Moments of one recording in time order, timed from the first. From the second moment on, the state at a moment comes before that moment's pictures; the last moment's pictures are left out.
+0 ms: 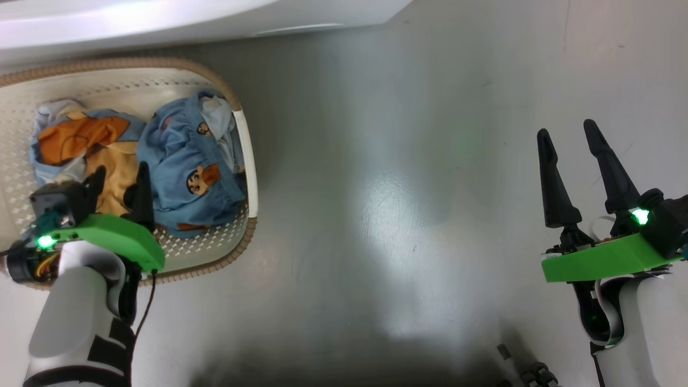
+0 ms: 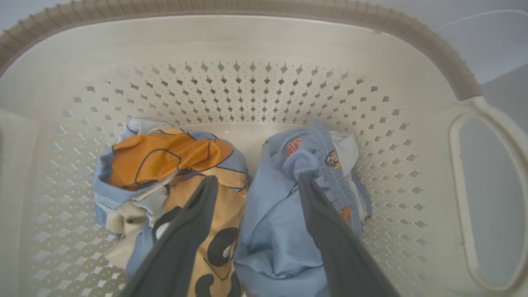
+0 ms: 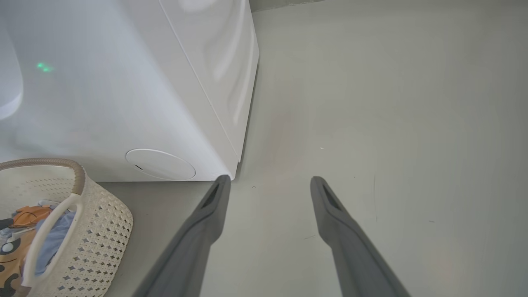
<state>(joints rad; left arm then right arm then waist) -0.67 0.10 0.05 0.83 -0.16 -0.13 -0.26 -0.33 -0.13 -0.01 0.06 0.24 0.13 -0.25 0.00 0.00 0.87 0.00</state>
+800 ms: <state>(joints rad) -0.85 0.22 -0.34 1.02 -0.54 -0.13 -0.17 -0.35 -0.12 -0.01 0.05 0.24 0.13 -0.26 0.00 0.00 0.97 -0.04</state>
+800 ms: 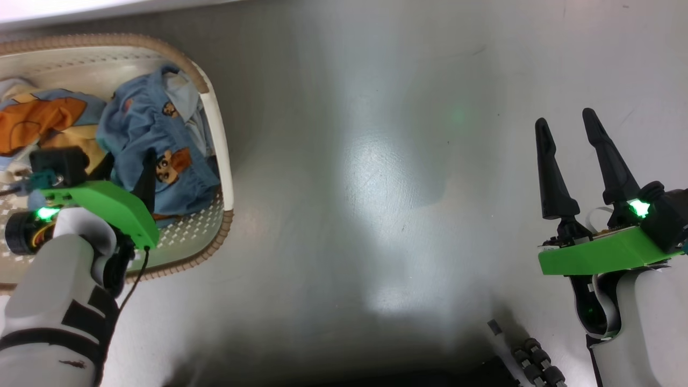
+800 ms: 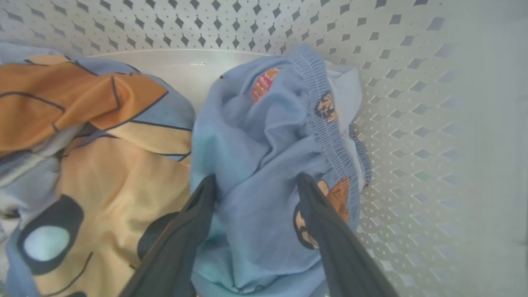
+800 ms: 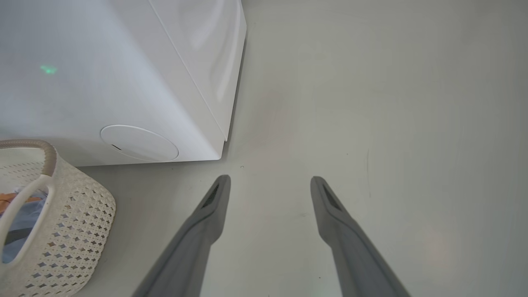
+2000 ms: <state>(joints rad) -0.83 0.27 -0.52 1.07 -0.75 -0.13 -0.25 -0.37 -0.10 0.01 0.09 0.24 0.13 -0.26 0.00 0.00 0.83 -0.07</state>
